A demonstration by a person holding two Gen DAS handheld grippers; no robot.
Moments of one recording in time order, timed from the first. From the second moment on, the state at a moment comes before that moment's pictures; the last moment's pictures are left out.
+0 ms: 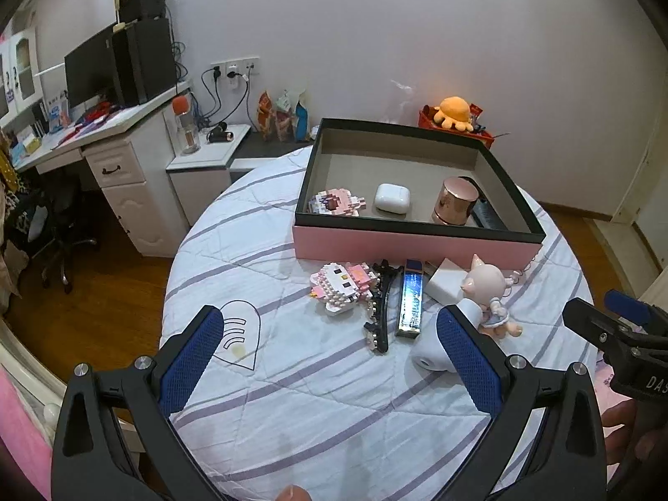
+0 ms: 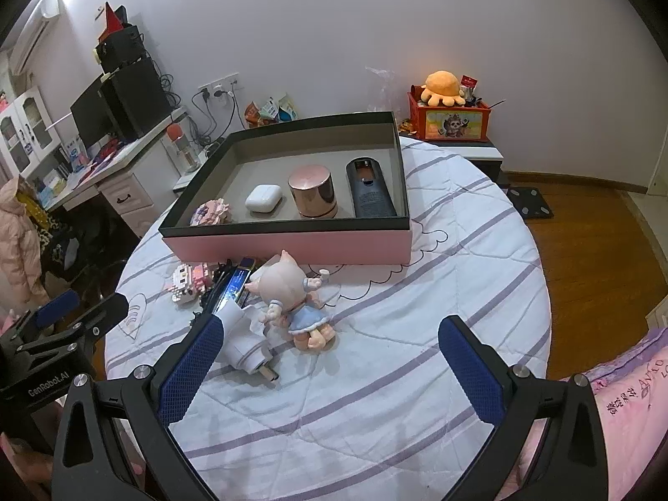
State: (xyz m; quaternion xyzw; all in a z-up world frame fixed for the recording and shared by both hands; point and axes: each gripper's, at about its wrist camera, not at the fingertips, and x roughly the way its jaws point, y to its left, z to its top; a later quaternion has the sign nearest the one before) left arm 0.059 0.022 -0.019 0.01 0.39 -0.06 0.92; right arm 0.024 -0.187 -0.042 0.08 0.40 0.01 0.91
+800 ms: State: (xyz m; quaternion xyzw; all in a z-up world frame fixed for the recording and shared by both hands) left arm 0.086 0.019 -0.040 0.01 0.42 -0.05 0.91; right arm 0.058 -0.181 -0.077 0.03 0.45 0.02 0.89
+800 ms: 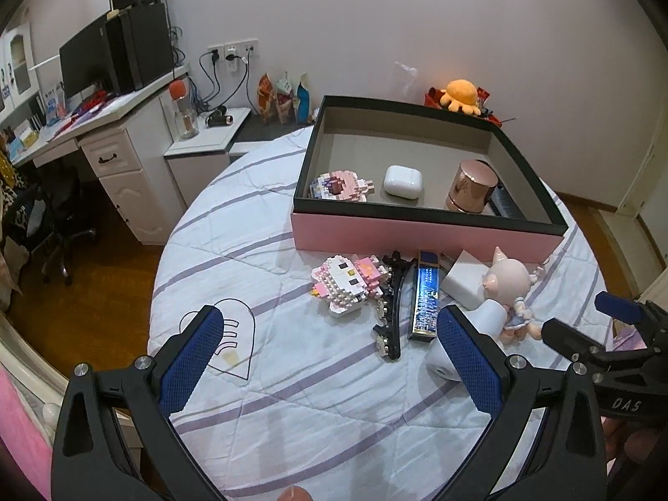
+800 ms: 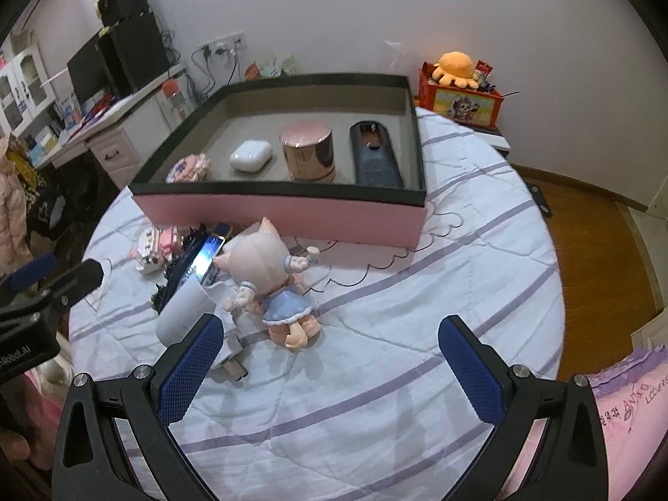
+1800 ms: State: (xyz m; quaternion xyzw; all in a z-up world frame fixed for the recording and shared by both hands) left arm 0.121 0.013 -0.069 0.01 0.45 -0.05 0.89; right arm 0.101 -0.167 -0.114 -0.01 0.48 0.07 0.87
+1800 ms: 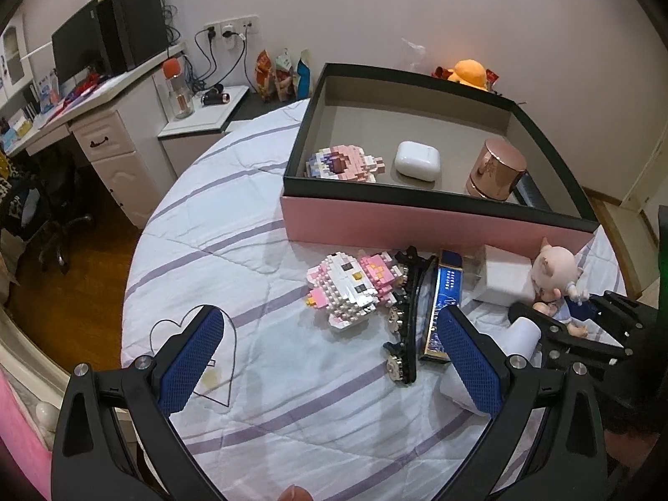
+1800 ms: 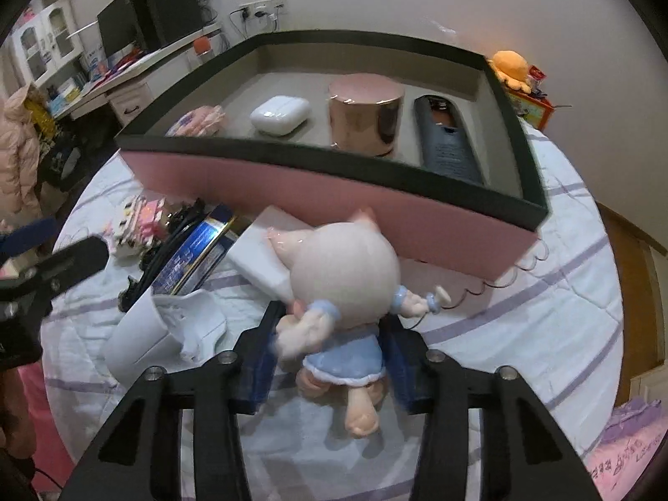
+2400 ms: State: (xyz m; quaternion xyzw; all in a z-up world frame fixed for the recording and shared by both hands) left arm 0.105 0.004 -0.053 0.02 0.43 -0.06 0.90; right arm 0.072 -0.183 -0.087 0.04 0.46 0.09 0.88
